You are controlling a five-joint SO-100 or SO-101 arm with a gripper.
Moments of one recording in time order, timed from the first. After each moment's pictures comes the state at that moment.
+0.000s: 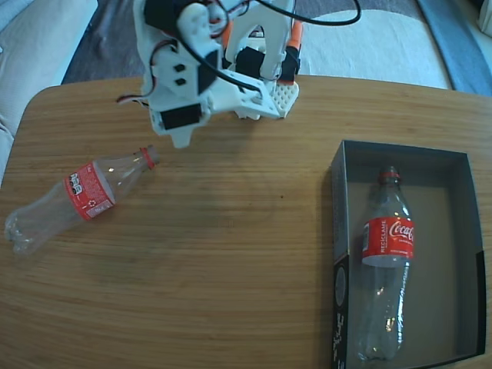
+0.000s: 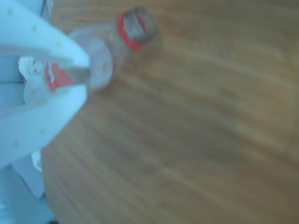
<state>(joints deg) 32.0 109.2 96.8 90.2 -58.0</state>
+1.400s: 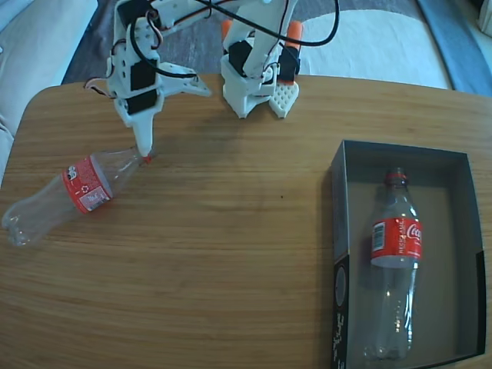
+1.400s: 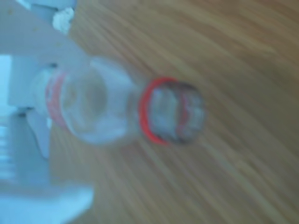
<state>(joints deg) 56.4 111.4 114.8 63.9 -96.9</state>
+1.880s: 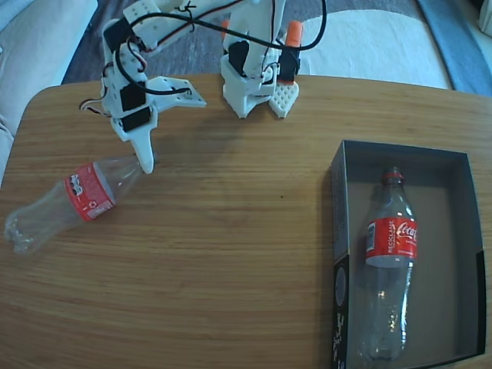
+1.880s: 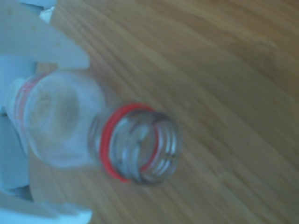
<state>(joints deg) 56.2 100.1 113.7 60.0 -96.9</state>
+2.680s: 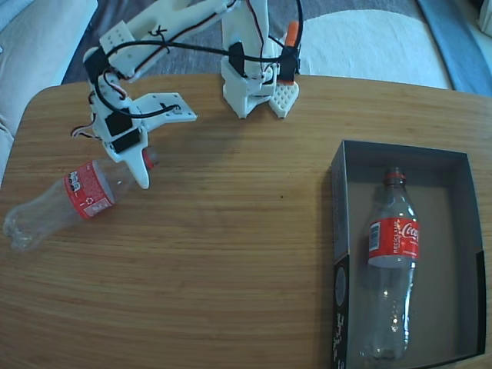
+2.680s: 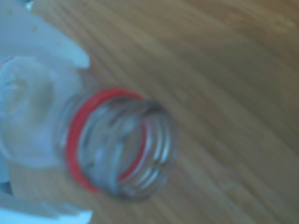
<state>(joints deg) 54.6 85.2 105.4 57.9 -96.8</state>
